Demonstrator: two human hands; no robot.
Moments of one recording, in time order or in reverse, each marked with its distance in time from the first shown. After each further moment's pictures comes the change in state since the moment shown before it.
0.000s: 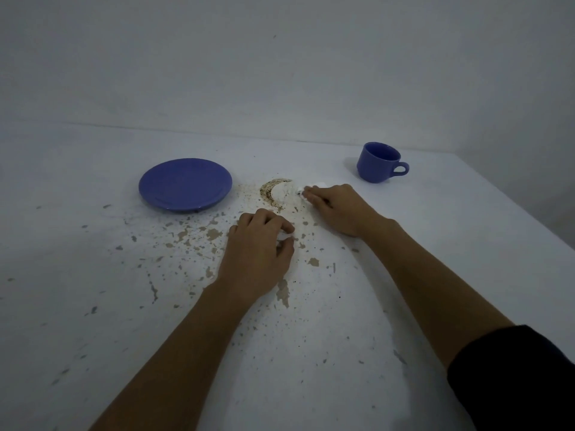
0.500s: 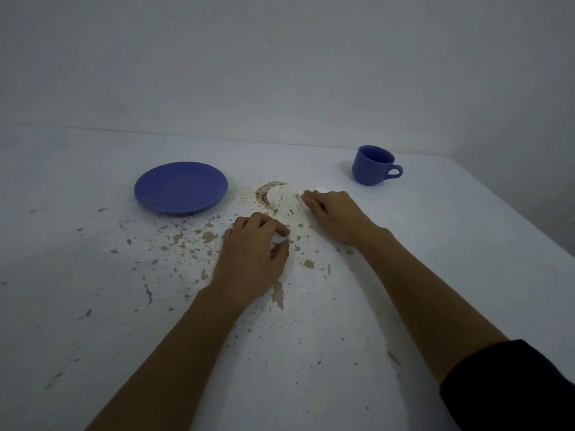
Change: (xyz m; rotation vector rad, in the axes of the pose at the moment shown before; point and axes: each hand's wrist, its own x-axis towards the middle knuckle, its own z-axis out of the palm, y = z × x) left_hand 0.000 -0.001 0.001 -0.006 -0.003 0.001; right_hand -0.005 -0.004 0.005 0.019 -0.010 0.108
